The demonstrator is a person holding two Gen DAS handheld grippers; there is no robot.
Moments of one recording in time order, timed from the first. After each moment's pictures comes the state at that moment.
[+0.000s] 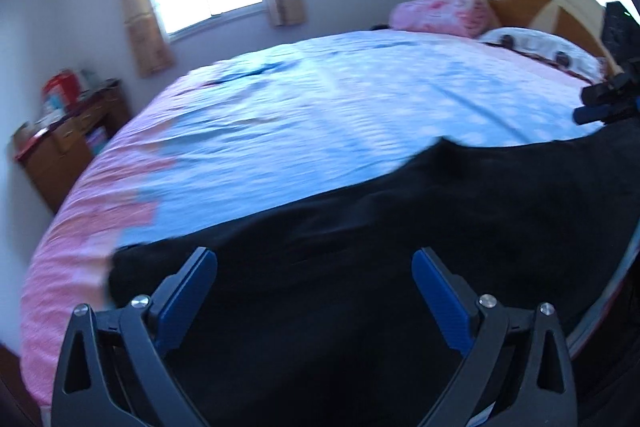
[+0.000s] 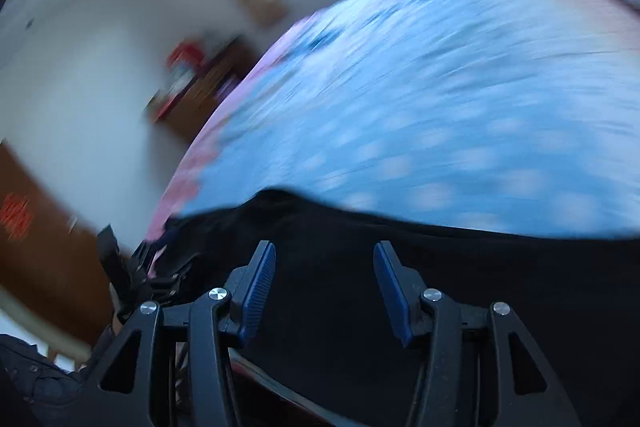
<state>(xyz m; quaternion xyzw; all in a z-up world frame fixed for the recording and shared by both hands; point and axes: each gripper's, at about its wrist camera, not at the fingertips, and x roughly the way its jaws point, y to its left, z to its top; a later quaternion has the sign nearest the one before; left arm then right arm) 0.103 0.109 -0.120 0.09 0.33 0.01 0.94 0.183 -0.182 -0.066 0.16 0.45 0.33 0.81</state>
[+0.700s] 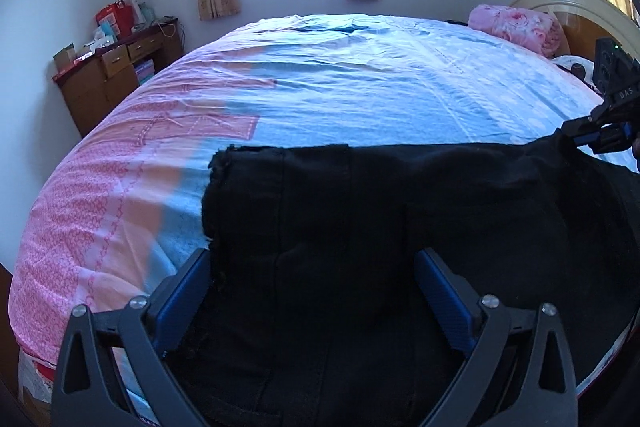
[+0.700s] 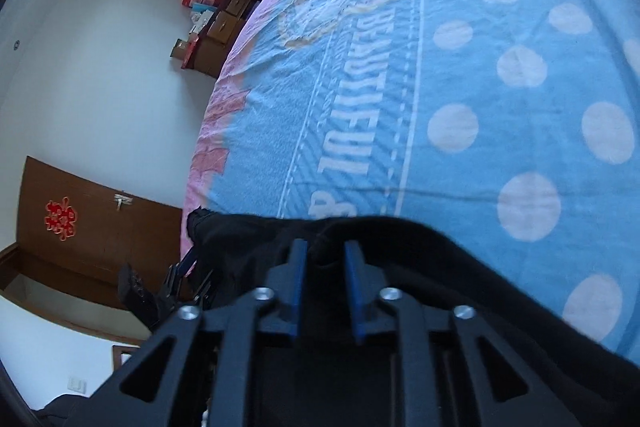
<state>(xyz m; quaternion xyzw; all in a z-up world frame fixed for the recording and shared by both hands) 0.102 0.203 -0.165 0.00 0.37 0.09 0.93 0.292 -0.045 -0.136 0.20 0.56 0.39 0.71</state>
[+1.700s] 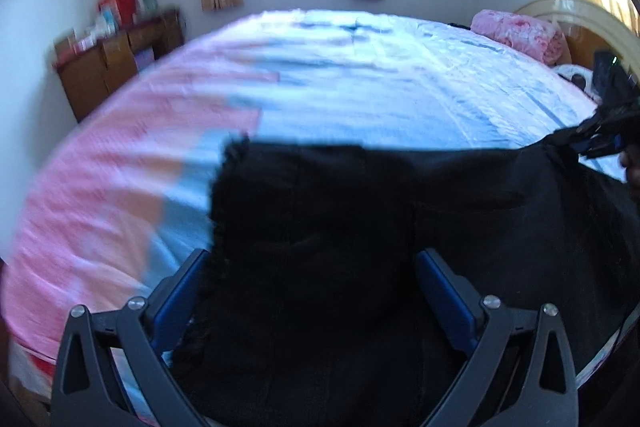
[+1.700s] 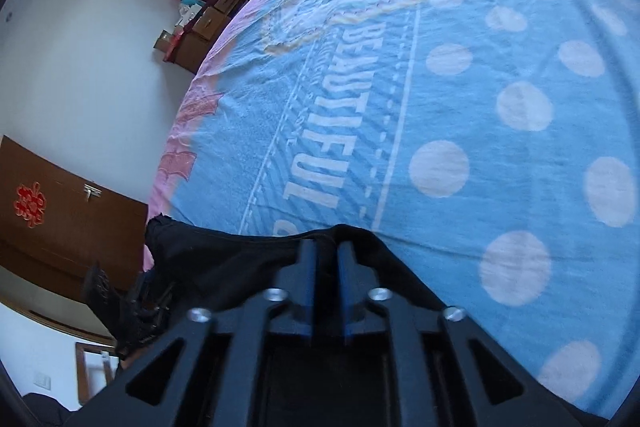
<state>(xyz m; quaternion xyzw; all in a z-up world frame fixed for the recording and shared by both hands) 0.096 0.206 -0.155 0.00 0.36 0.09 0.93 0.305 -0.040 -0.134 0.13 0.54 0.35 0.75</state>
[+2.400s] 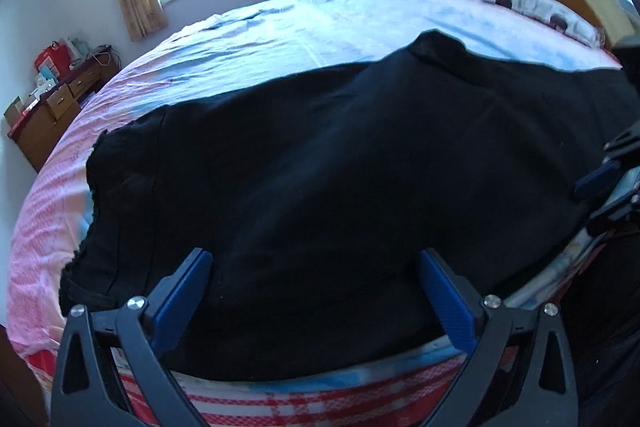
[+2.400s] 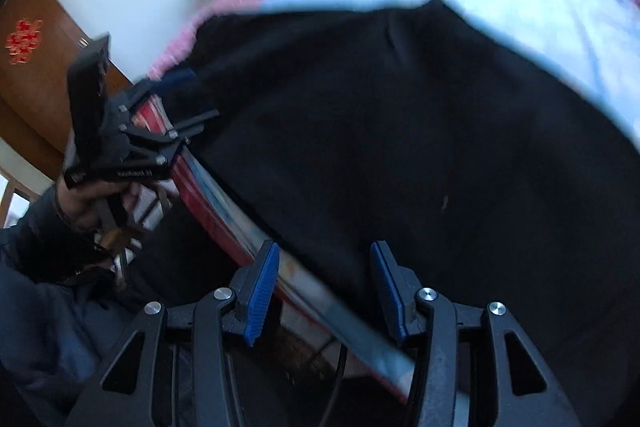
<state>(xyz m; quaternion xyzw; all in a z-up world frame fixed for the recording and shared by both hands) 0.058 0.109 -0.183 0.08 0.39 -0.02 0.92 0.091 -0.052 -0.161 -0.07 0.53 0.39 0.75</state>
